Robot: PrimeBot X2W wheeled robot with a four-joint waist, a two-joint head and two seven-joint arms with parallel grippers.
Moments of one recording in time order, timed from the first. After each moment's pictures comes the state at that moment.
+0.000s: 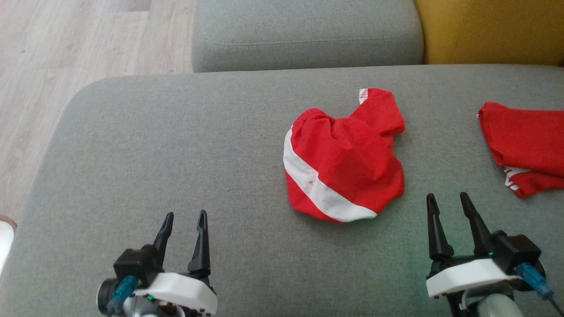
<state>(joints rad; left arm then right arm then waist) 0.06 0.08 -0.31 0.17 -0.31 0.11 -0.25 0.02 -0.05 0.03 0.27 0.18 0.12 -0.25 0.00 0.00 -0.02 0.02</state>
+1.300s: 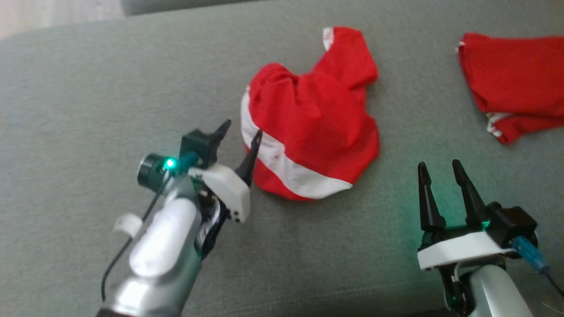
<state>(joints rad) -0.47 0.05 -0.48 0.52 -0.22 -0.04 -0.10 -0.08 -0.05 0.07 0.26 0.18 0.12 -0.25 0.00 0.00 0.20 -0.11</state>
